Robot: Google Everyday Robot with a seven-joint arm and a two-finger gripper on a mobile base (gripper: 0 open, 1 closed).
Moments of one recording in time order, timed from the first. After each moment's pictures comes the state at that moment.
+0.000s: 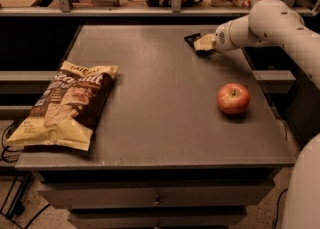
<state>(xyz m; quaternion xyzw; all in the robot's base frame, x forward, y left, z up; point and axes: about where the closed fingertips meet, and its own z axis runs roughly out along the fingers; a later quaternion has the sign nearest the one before) 0.797 -0.160 0.851 -0.21 0.86 0.15 0.44</state>
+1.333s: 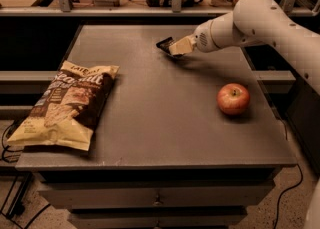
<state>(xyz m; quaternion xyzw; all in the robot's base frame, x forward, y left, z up) 0.748 -0.073 0.870 -0.31 0.83 0.20 0.42</state>
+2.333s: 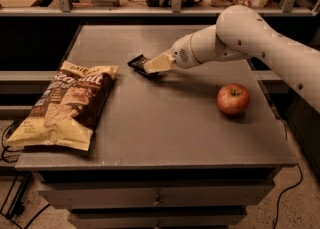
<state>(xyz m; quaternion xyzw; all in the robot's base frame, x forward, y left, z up) 0.674 0.014 0.856 -0.38 0.79 0.28 0.38</state>
